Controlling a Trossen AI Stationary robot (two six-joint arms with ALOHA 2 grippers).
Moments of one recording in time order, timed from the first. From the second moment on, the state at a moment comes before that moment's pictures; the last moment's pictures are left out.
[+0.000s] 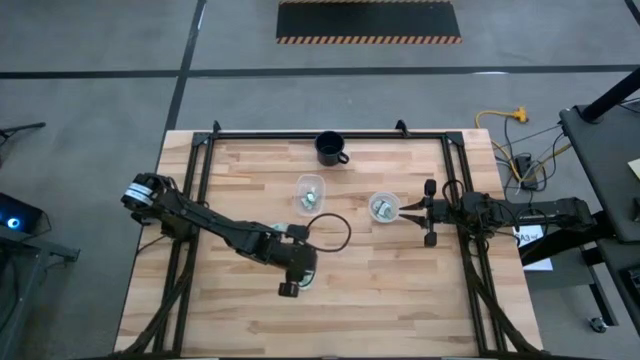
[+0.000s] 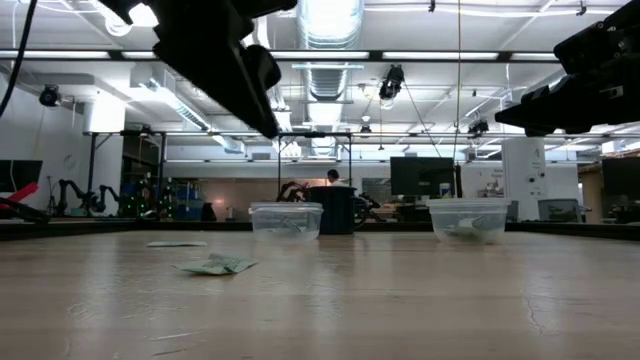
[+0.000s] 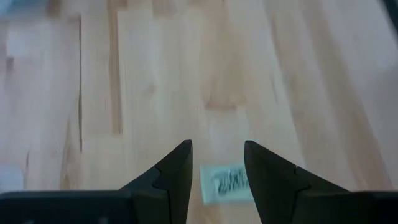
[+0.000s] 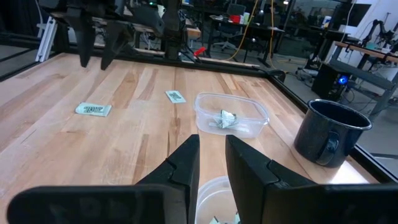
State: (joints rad) left arm -0.35 1.65 1.17 -0.43 -0.12 -0.18; right arm 0.02 0.17 0.01 0.03 0.11 -0.11
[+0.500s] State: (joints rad) left arm -0.34 1.64 1.18 -0.05 -0.14 -0.07; right arm 0.02 0.17 0.01 0.03 0.11 -0.11
